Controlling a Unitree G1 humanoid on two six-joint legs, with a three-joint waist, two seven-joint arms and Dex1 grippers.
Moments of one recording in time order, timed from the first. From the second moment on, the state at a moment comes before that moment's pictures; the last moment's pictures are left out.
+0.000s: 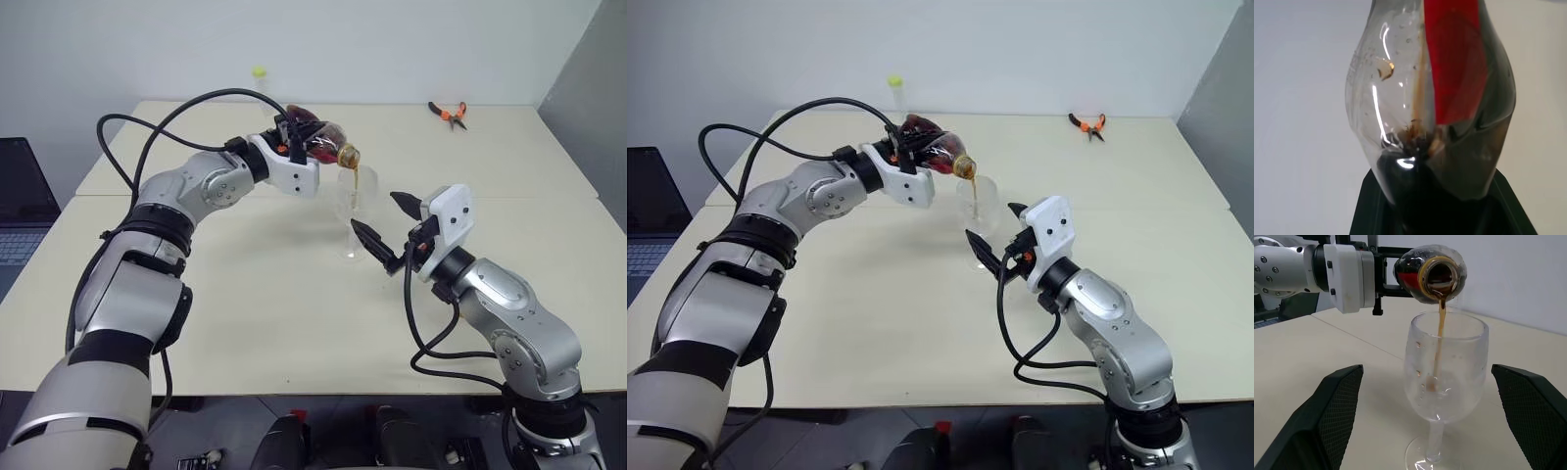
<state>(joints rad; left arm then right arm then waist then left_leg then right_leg) -1.26 0.58 -0.44 1.07 0.75 -0.86 -0.02 -0.34 -0.33 0.10 -0.61 0.41 0.68 0.28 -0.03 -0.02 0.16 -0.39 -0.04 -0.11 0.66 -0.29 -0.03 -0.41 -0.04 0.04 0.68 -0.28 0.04</state>
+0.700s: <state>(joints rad) -1.29 0.59 -0.48 1.11 0.81 -0.86 0.06 -0.32 -0.33 0.10 -0.61 0.38 0.68 0.28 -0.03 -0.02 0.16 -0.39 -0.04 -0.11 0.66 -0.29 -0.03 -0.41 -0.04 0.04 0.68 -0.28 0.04</state>
